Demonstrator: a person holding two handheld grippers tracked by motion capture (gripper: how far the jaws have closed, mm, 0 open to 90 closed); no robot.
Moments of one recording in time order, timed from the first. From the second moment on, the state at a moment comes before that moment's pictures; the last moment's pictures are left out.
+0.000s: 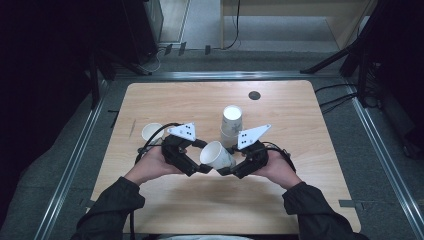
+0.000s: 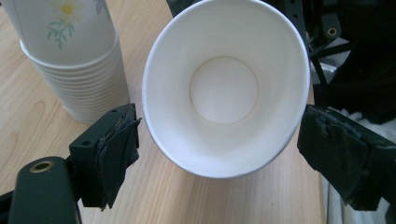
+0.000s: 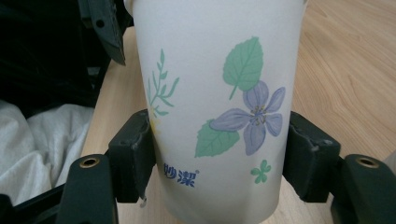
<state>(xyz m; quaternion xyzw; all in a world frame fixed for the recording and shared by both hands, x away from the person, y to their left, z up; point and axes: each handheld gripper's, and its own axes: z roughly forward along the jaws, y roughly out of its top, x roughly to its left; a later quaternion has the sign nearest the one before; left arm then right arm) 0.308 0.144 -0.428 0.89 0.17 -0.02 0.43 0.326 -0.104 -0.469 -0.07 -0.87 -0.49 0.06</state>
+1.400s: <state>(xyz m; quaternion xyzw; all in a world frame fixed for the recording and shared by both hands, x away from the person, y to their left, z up) 0.317 0.159 -0.432 0.86 0.19 -0.03 0.47 0.325 -0.102 -0.478 -0.10 -0.88 -0.46 0.03</state>
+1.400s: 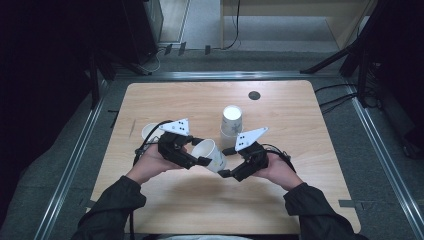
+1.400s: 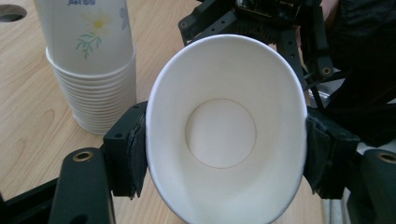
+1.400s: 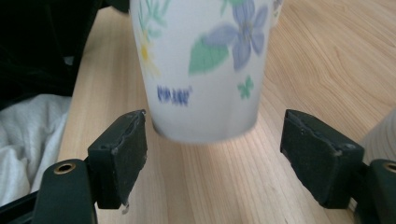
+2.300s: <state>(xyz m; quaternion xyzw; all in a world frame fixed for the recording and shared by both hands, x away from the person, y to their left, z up) 0.328 0.189 -0.432 0.88 0.21 0.01 0.43 0.324 -0.139 -0.469 -0.16 -0.88 -0.45 -0.02</state>
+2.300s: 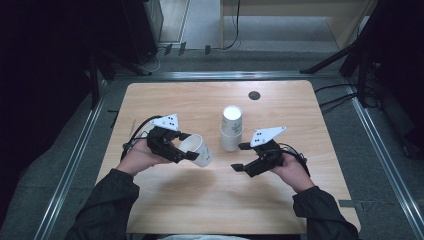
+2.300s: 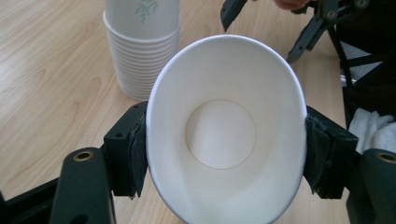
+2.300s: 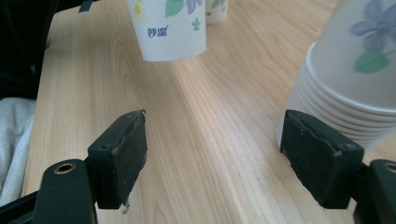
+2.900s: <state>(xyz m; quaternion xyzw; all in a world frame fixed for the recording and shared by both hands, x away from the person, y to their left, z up) 0.320 0.217 -0.434 0.88 0.23 0.03 0.41 0.327 -0.164 -0.462 -0.18 -0.87 -0.46 -0.04</state>
